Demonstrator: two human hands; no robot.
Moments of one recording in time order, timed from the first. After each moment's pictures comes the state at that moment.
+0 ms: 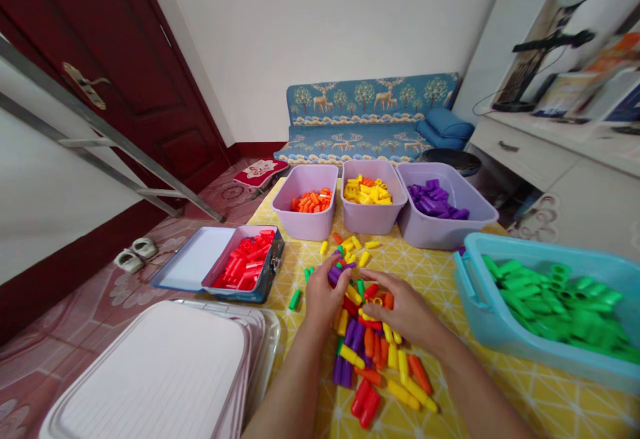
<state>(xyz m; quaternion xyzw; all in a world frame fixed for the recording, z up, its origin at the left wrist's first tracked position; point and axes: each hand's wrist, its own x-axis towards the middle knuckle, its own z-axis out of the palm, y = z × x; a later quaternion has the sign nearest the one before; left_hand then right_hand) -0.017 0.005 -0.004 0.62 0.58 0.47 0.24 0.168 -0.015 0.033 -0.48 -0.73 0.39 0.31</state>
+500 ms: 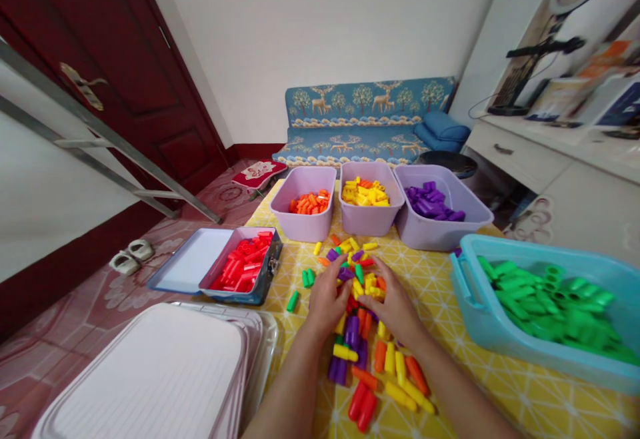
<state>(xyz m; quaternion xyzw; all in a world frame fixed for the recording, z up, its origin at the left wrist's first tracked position) -0.014 0.006 -0.017 0.69 0.50 0.46 0.27 0.153 -0.002 -0.014 -0.53 -0.66 0.30 0.44</state>
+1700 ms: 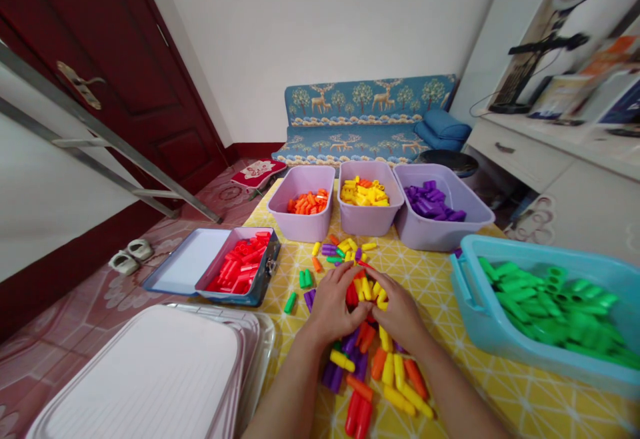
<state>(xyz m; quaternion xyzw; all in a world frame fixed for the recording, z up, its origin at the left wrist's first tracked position) -0.007 -0.005 0.007 0.79 0.45 0.36 0.22 0.167 -0.003 -0.018 -0.54 -0.72 0.23 0.37</state>
